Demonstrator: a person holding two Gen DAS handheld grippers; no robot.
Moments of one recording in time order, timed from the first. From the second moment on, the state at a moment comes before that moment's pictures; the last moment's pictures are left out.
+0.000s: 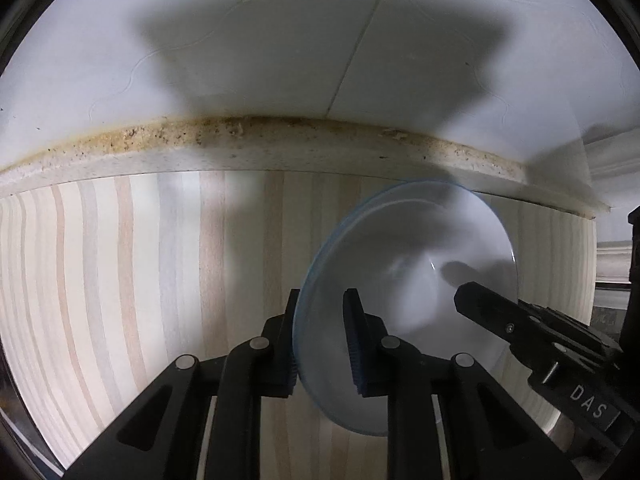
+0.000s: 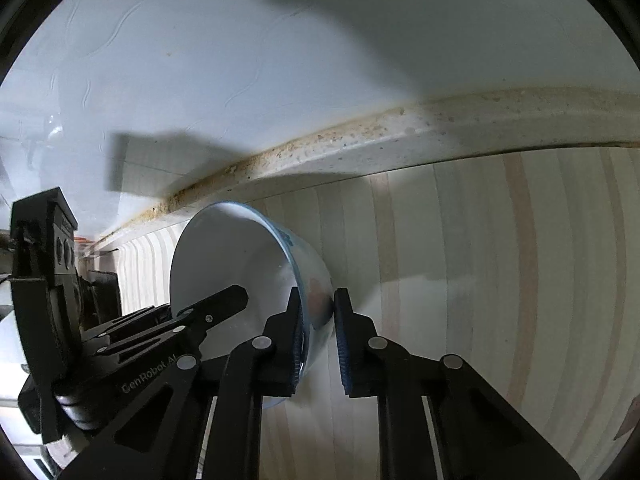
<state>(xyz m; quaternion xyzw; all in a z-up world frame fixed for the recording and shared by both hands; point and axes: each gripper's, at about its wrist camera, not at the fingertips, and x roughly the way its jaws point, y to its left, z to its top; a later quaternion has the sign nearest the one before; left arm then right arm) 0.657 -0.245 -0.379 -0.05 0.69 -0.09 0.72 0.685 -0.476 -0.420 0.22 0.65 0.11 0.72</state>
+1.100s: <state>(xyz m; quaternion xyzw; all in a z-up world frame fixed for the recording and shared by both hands) 0.513 -0.290 -0.263 0.02 0.64 -0.16 0.75 0.540 -0.477 -0.320 0.22 0.62 0.10 0.75</state>
